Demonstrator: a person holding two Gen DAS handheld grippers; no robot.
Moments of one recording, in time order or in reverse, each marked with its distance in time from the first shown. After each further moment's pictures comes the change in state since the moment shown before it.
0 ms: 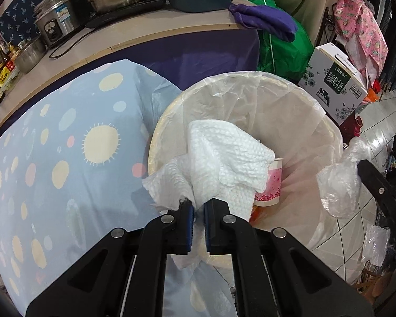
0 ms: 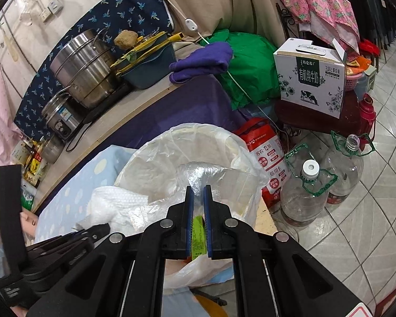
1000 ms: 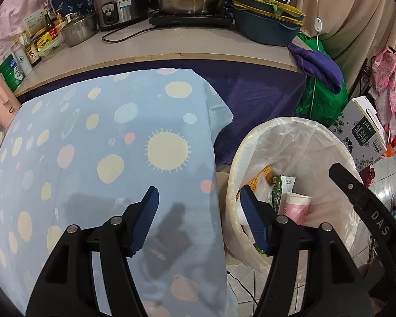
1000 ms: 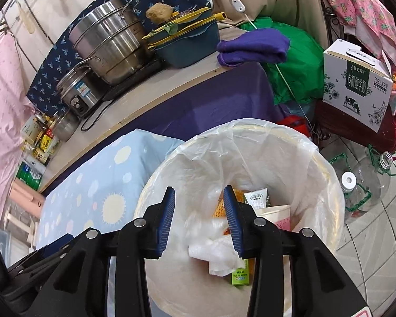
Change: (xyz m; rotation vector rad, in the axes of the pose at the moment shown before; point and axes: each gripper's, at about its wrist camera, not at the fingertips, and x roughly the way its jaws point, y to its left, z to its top) left arm -0.030 0.082 0.000 -0.243 -0.097 0.063; right arm 0.054 0.072 0.013 -0.107 0.081 0.085
